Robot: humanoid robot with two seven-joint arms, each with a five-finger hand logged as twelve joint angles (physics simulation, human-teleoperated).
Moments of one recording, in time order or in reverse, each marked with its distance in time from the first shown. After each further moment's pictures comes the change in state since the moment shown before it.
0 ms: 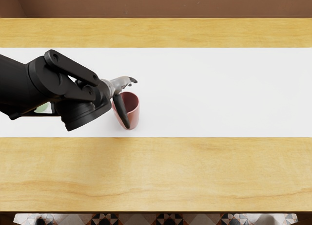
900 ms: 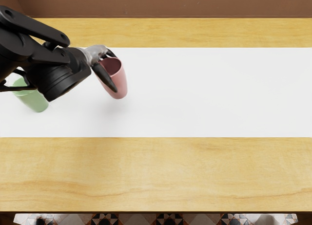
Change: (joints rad) left arm -0.162 0.148 0.047 -0.003 -0.139 -0.055 0.028; right arm 0.000 0.000 0.000 0.000 0.000 0.000 0.000
